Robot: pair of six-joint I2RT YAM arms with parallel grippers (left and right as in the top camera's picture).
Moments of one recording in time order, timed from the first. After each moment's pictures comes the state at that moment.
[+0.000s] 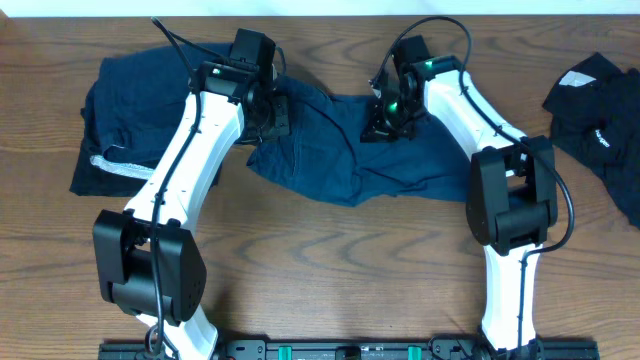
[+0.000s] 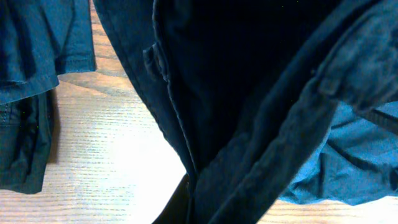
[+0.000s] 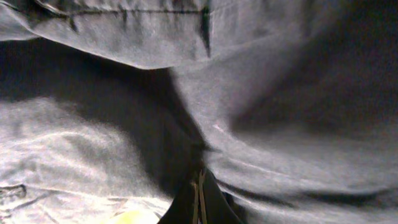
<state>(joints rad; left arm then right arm) -0.26 1.84 1.61 -1.05 0.10 -0.35 0.29 2.27 1.81 -0.97 -0.54 0.30</state>
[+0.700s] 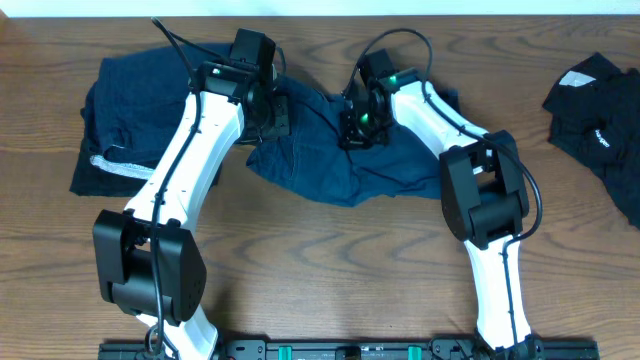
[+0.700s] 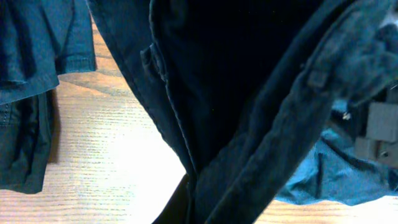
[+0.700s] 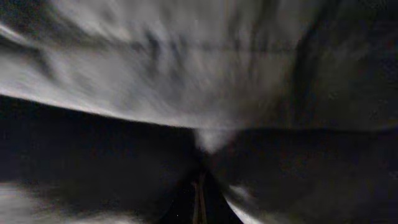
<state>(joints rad) -0.26 1.84 1.61 -1.05 0.10 -0.35 0.38 2.37 1.88 -0.88 -0.51 0.31</state>
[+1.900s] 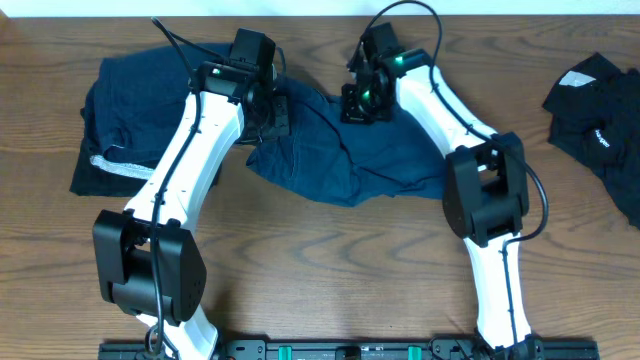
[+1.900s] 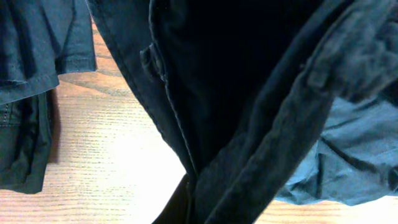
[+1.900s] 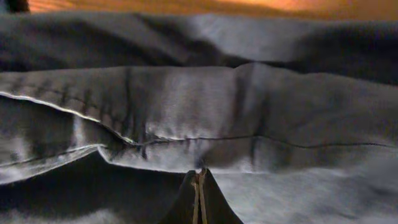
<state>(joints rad) -0.26 1.84 1.61 -1.05 0.10 -0.35 0.38 2.39 2.01 -0.88 -0.42 0.36</state>
